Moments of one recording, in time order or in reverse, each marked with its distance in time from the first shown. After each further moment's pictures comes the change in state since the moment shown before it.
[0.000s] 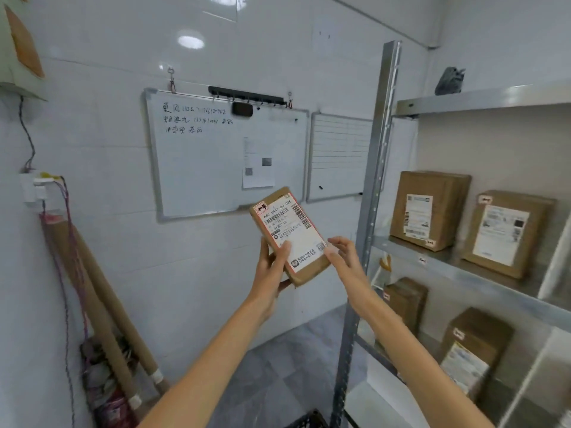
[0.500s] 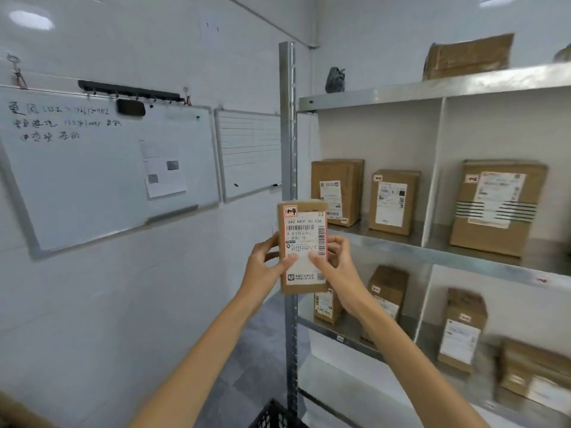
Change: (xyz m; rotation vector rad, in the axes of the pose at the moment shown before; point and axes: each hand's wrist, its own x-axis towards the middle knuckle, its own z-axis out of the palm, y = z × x) left_hand 0.011 -0.008 0.058 0.319 -0.289 0.093; right_hand -0.061 -0.027 -0.046 -0.031 0.357 -0.023
